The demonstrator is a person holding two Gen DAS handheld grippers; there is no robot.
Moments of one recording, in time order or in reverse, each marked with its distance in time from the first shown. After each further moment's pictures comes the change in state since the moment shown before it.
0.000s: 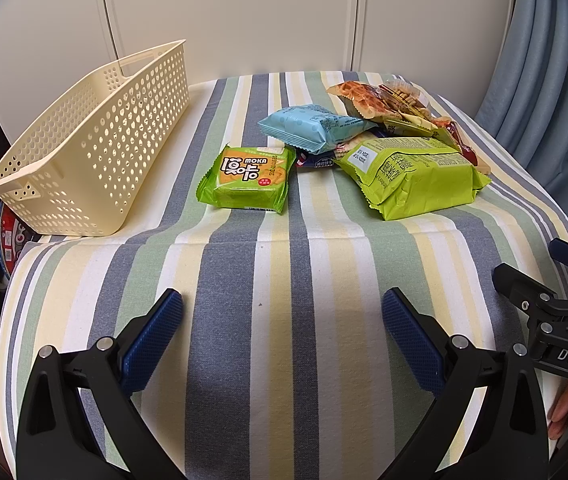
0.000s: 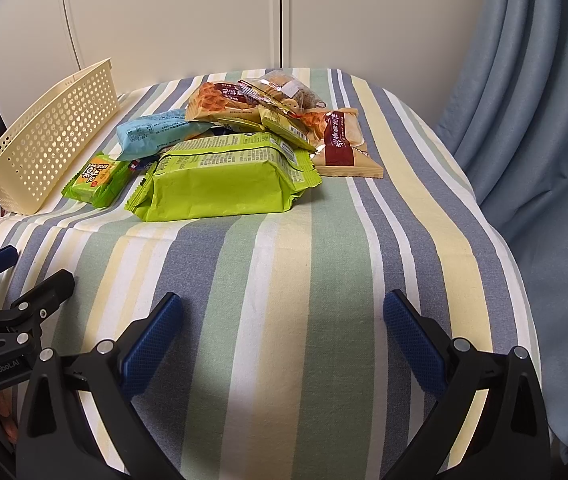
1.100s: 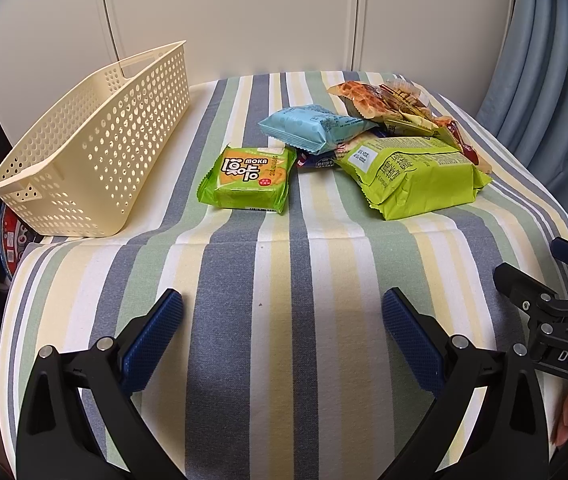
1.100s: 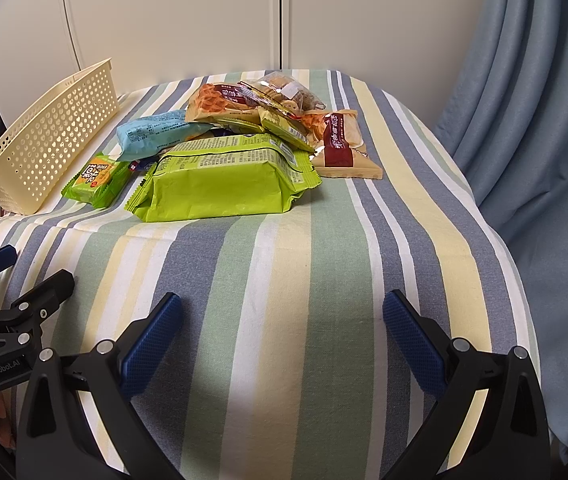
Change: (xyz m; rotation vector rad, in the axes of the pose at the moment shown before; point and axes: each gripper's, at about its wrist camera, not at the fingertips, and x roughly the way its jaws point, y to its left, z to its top) left arm 0.000 0.000 0.000 0.002 -0.001 0.007; right arm 0.001 0.002 0.001 -0.003 -0.002 -0.005
